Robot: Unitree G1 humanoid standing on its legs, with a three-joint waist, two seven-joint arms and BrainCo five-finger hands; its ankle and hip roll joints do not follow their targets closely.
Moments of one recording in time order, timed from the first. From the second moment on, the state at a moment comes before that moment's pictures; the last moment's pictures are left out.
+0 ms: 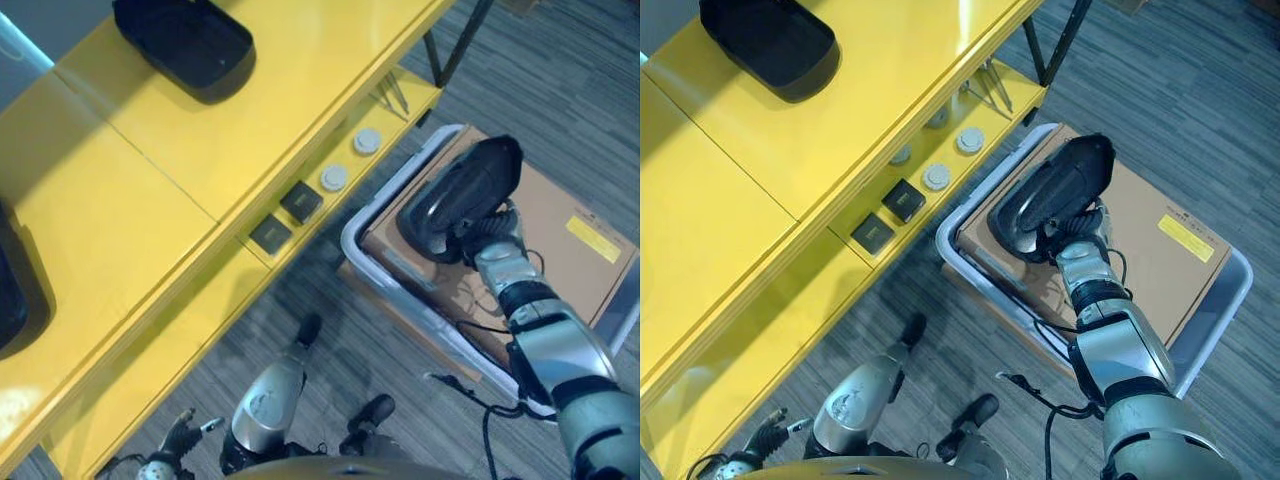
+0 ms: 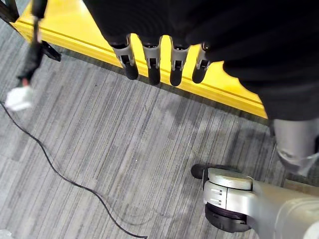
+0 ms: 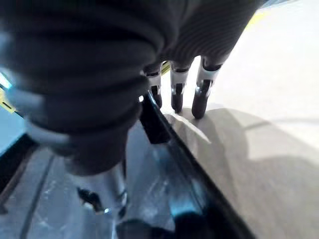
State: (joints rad) left arm 0.10 0.34 -0.35 1.11 -0.08 -0.27 0.11; right arm -0.85 -0.60 0.35 1.14 0.19 0.17 -0.42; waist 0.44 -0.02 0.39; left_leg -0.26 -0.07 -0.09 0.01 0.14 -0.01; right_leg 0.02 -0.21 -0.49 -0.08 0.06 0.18
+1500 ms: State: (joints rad) left arm -0.01 0.42 -0.34 0.17 -0.63 0.03 -0.19; right arm -0.34 -0.52 0.24 0.52 0.21 0.23 -0.39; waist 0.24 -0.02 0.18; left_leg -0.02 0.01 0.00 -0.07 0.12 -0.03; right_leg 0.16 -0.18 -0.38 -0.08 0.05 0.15
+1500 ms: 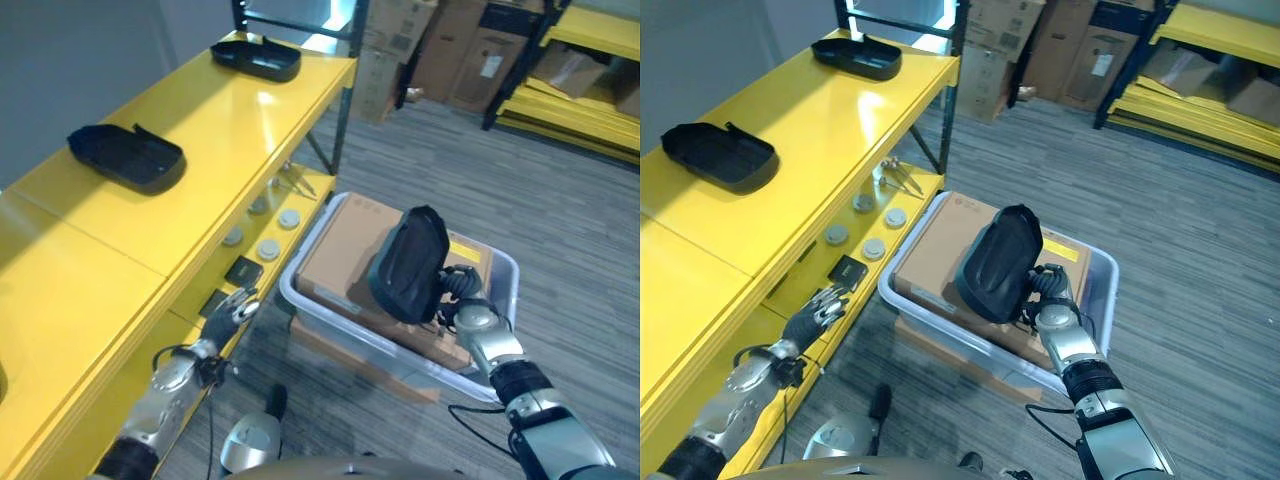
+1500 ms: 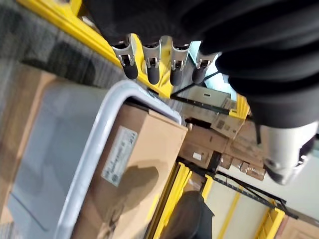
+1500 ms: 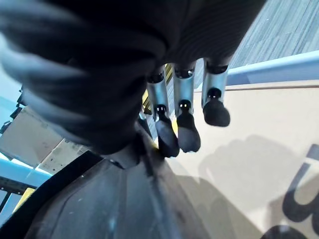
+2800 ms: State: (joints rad) left arm -0.53 0.24 -0.55 0.47 -0.66 0.49 0.15; right arm -0.54 -0.39 0.55 0.53 0.15 0.33 -0.23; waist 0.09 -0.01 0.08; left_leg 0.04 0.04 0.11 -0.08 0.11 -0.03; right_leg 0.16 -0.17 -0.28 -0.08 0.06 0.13
